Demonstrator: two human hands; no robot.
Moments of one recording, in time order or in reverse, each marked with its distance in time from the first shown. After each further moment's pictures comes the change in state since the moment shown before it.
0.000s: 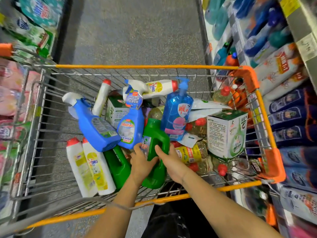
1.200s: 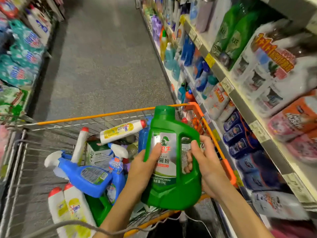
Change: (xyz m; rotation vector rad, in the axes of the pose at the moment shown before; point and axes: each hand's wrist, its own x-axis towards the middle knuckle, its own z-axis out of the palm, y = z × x) left_hand -0.087 0.160 -0.052 -0.552 -0.340 0.287; right_hand -0.192 -0.139 -0.069 0.134 0.119 -0.637
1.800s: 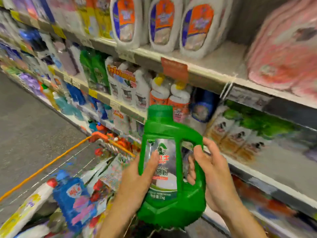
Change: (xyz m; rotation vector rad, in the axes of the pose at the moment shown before) left_hand -0.099 0.060 0.142 0.353 -0.592 0.440; right_hand -0.190 -0.051 -0.077 0.297 0.627 -0.505
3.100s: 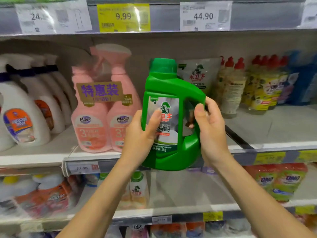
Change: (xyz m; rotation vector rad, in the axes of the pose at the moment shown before) left_hand -0.008 0.251 0.319 -0.149 -0.489 0.766; right_hand -0.073 -0.285 -0.217 -0.441 0.581 -0.938
